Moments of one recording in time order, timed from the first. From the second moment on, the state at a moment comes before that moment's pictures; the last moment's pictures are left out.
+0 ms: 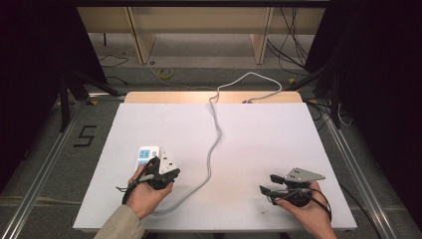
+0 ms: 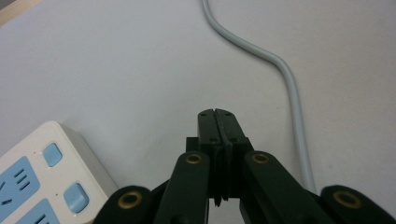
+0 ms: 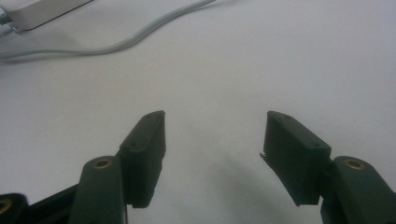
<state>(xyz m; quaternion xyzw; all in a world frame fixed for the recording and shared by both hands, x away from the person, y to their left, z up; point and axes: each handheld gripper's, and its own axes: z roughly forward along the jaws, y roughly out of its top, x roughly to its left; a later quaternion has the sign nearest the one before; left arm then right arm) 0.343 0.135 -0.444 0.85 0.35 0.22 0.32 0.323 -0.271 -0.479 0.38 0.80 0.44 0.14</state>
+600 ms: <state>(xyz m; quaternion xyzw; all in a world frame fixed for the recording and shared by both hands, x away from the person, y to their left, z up) 0.349 0.147 -0.441 0.84 0.37 0.23 0.31 0.323 -0.271 -0.478 0.38 0.80 0.44 0.14</state>
